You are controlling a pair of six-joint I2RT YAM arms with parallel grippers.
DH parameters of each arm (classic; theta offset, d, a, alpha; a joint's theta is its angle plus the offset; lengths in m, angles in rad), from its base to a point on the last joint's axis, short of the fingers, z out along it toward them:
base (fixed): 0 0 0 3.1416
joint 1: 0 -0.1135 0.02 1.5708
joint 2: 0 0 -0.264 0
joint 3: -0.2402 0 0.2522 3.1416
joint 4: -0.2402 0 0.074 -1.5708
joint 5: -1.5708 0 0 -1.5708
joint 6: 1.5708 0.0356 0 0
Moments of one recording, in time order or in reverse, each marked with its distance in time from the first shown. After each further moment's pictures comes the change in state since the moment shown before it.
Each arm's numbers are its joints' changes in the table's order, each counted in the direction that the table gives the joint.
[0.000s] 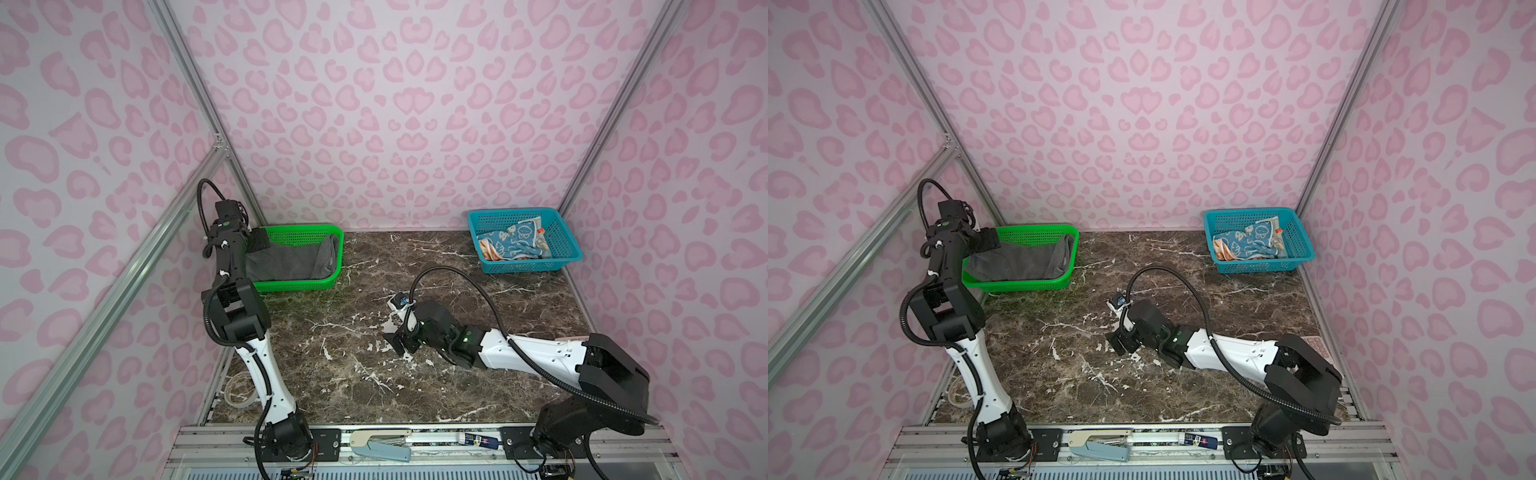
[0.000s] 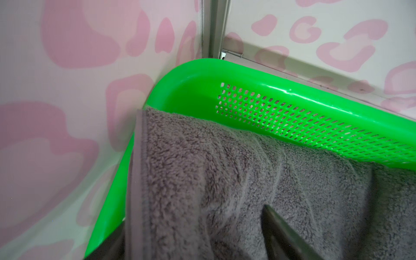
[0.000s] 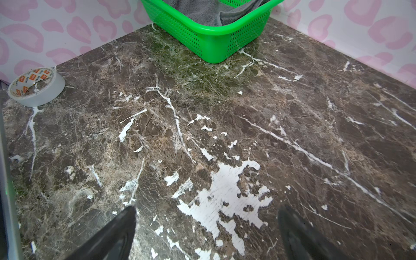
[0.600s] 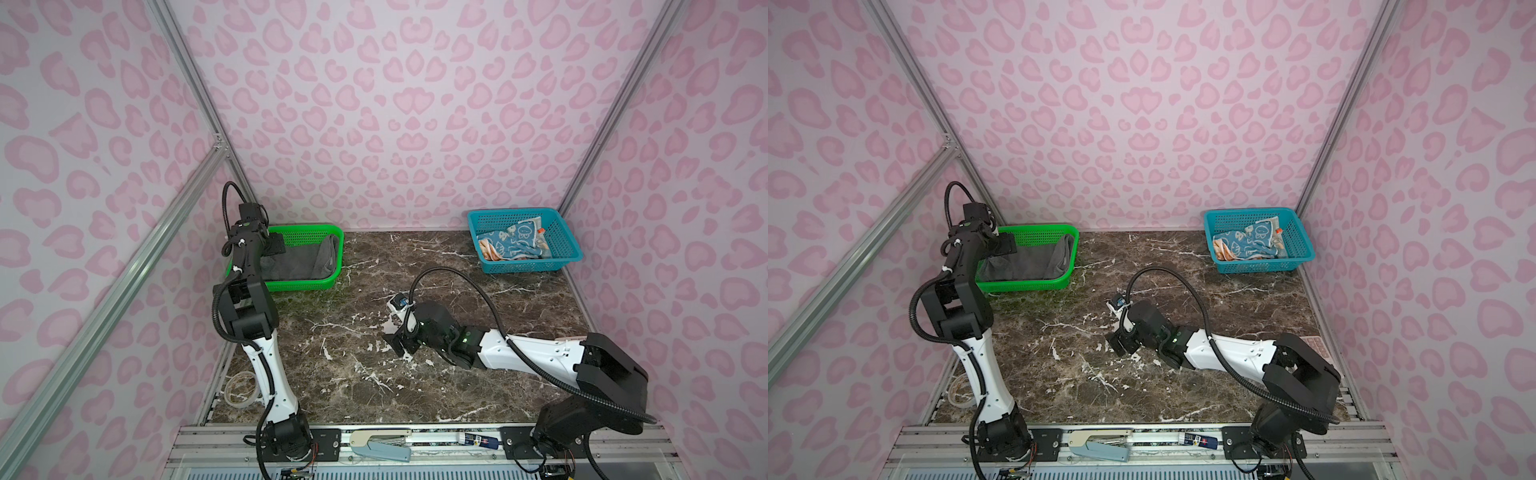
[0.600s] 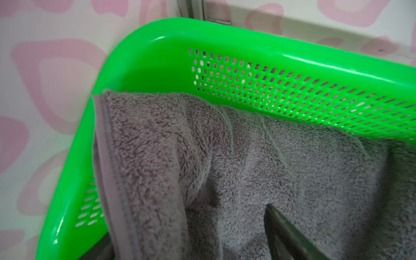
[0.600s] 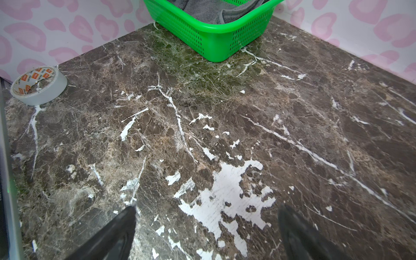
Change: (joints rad) left arm 0.092 -0.011 0.105 0.021 0.130 0.011; right arm 0.000 0.003 0.008 0.018 0.010 0.001
